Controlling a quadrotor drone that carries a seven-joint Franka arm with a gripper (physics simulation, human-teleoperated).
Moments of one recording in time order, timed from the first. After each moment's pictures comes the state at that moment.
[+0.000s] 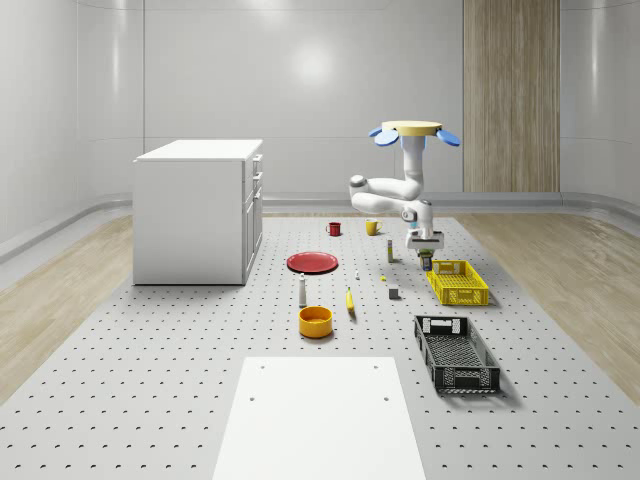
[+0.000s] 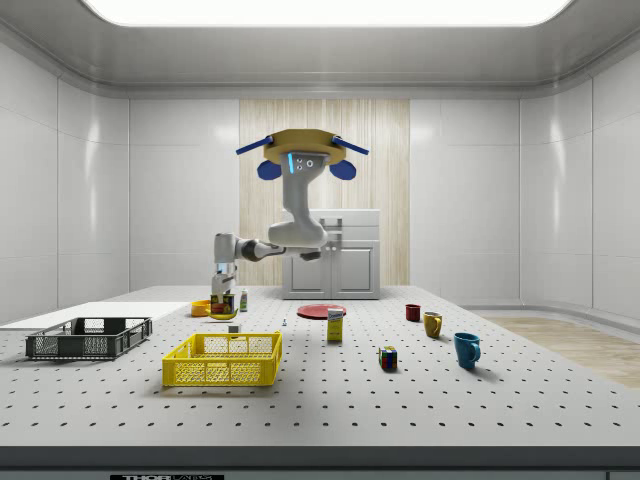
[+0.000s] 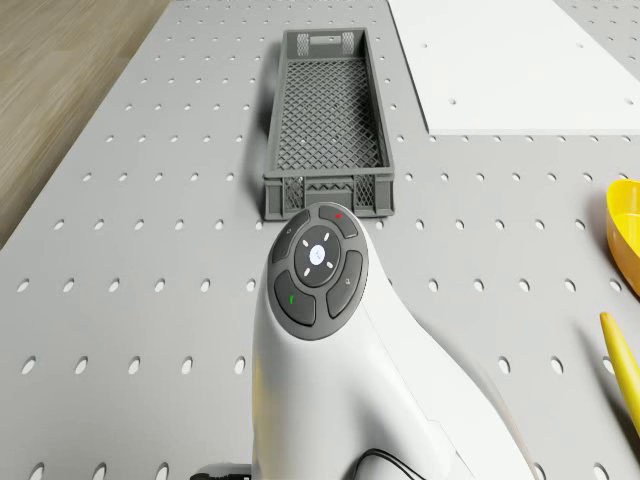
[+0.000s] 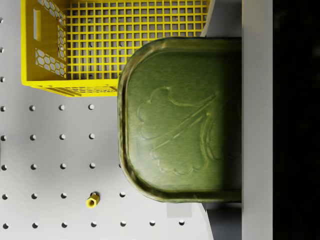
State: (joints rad) arm -1.18 -1.52 1.30 -2.86 -1.85 1.59 1.71
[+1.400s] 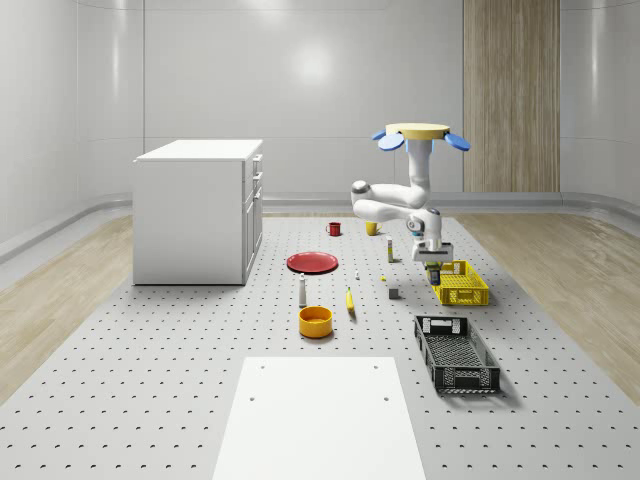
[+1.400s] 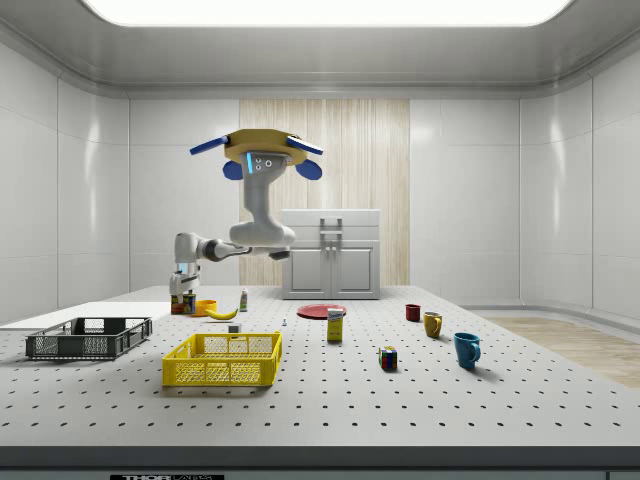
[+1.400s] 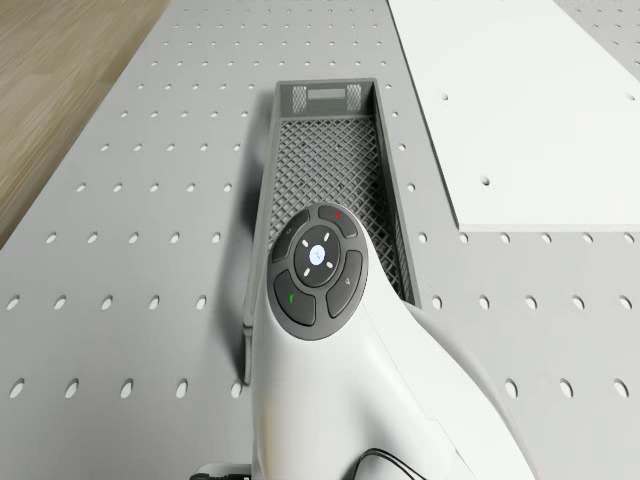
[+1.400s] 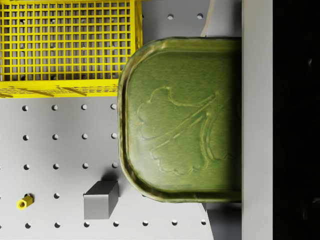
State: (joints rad) arm -1.18 -1.53 1.30 -2.86 -1.84 1.61 1.71
